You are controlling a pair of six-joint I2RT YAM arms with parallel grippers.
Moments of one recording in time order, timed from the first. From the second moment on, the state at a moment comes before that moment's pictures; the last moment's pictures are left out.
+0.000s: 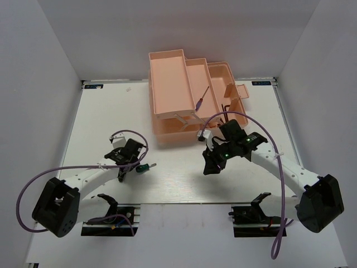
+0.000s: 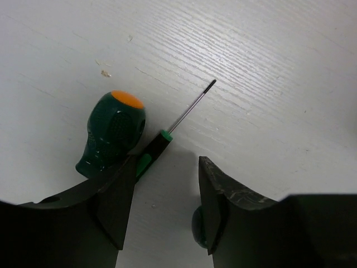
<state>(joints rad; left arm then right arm) -0.53 1.16 0.52 -0.47 -0.58 -0.88 0.62 1.20 0.87 -0.74 -0.69 -0.32</state>
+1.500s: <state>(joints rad) -0.42 1.26 0.56 -0.41 -0.30 -0.73 0.47 1.17 0.87 -0.74 -0.84 -0.31</state>
